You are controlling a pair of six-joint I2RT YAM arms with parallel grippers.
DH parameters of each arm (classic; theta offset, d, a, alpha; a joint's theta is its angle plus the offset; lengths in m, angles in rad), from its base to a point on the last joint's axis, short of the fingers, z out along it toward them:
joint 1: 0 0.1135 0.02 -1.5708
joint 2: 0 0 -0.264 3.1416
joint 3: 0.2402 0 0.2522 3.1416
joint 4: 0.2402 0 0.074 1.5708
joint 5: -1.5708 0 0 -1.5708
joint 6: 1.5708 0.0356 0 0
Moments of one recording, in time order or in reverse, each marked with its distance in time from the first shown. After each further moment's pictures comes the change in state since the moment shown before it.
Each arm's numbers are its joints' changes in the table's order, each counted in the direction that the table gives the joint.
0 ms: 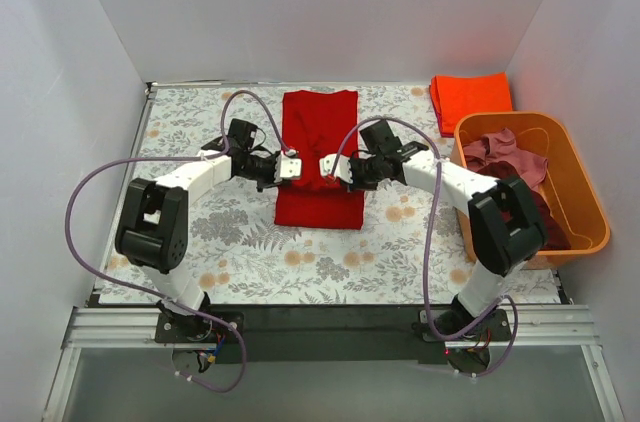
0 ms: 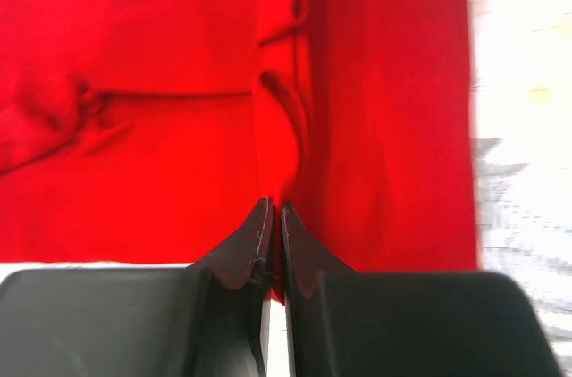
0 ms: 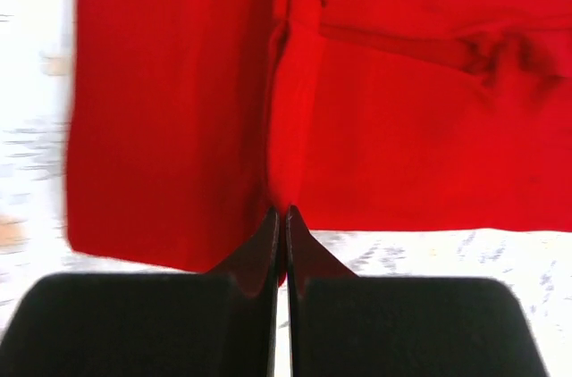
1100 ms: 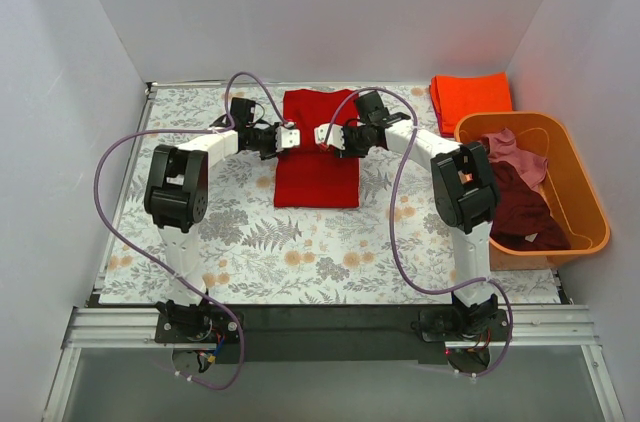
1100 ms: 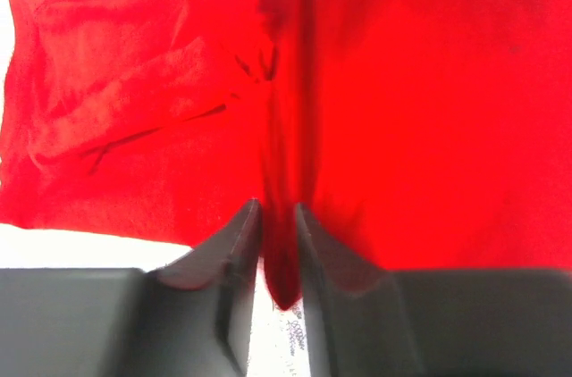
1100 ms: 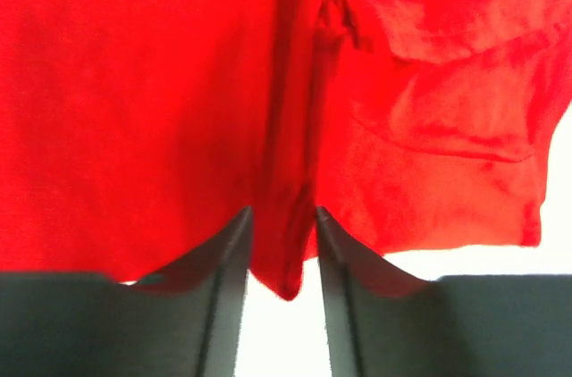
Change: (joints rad) left arm 0.098 0.404 0.353 -0.200 0.009 0.021; right arm -0.127 0.446 0.469 -0.020 -0.010 -0.161
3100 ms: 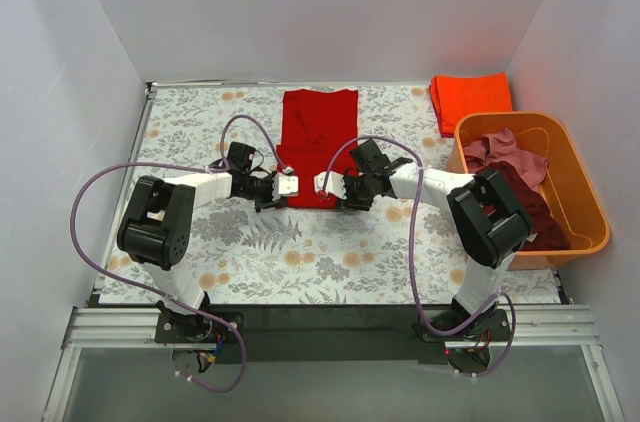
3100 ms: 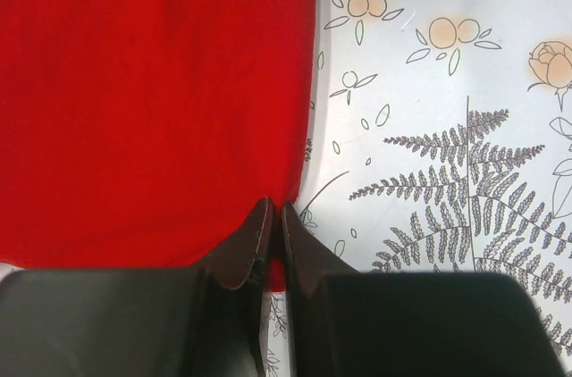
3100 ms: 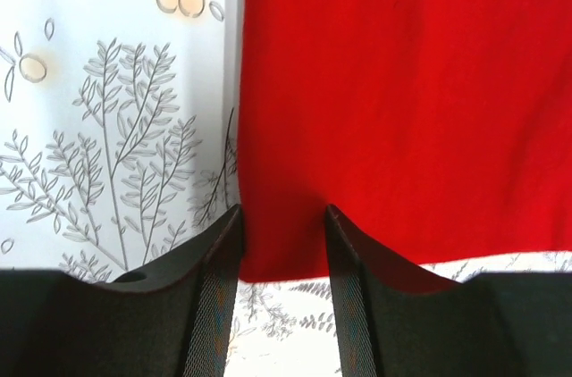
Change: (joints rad) left arm -0.074 -0.328 -0.531 -0.020 0.023 -0.106; right arm 0.159 -0.312 -0.522 -0.104 -0.074 0.224
